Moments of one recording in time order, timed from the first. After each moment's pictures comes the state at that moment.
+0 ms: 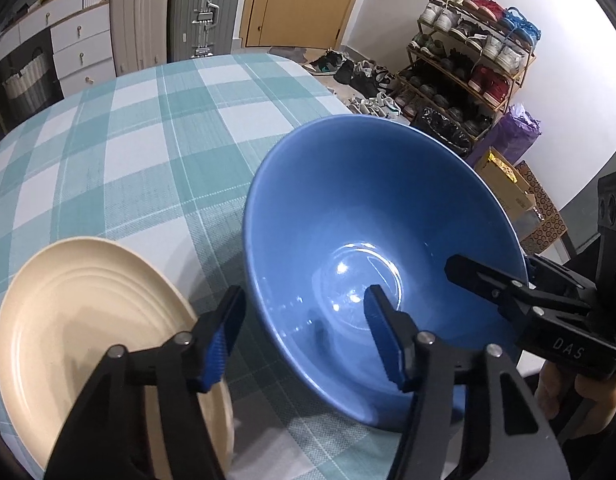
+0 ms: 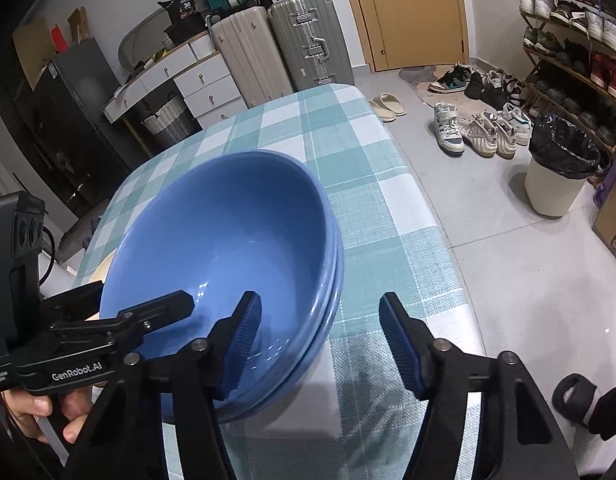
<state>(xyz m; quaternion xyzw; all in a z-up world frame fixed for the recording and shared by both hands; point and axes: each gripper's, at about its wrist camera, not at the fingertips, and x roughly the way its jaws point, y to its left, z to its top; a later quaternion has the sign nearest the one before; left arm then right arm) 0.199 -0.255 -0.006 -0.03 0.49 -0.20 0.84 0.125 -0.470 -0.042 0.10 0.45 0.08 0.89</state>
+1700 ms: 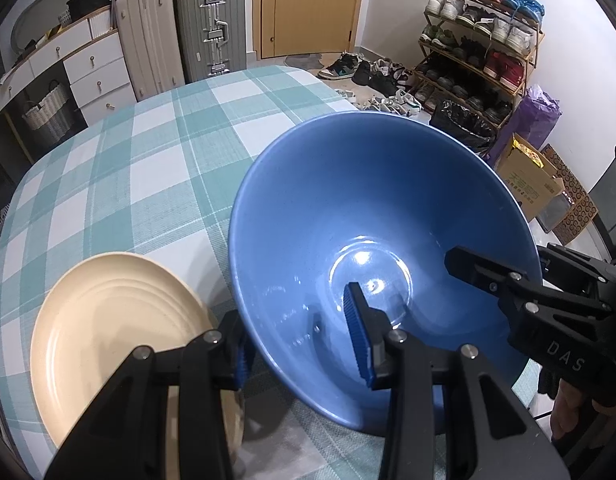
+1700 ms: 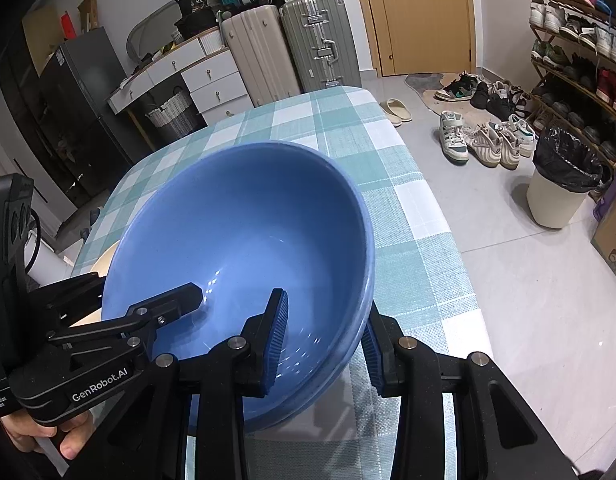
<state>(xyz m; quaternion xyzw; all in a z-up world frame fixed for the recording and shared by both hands) 0.190 -0.268 0.006 0.04 0.47 -0.16 0.87 0.123 -0.460 -0.037 0.08 0.44 0.09 0.89</state>
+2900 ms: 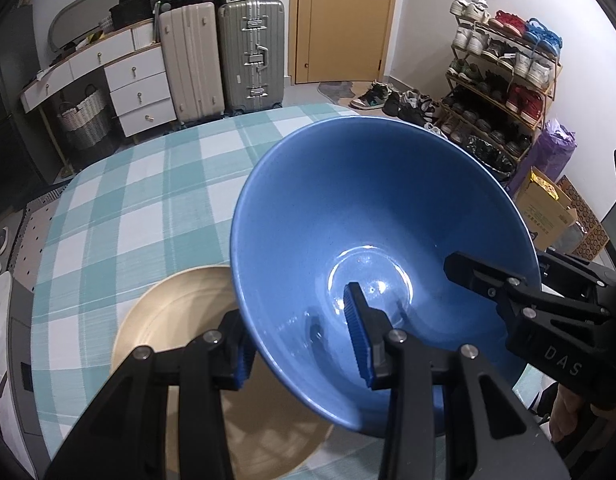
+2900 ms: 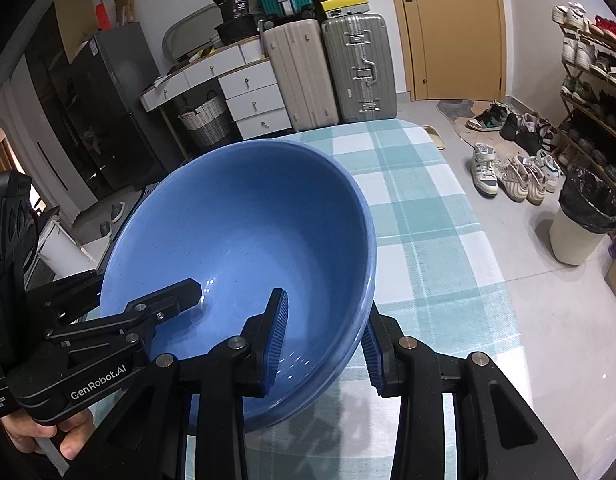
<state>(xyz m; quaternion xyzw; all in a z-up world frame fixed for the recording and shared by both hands) 0.170 -0.199 0.058 0.02 0.44 -0.11 0.89 0.125 -0.384 0.011 0.06 0.41 0.14 0.90</state>
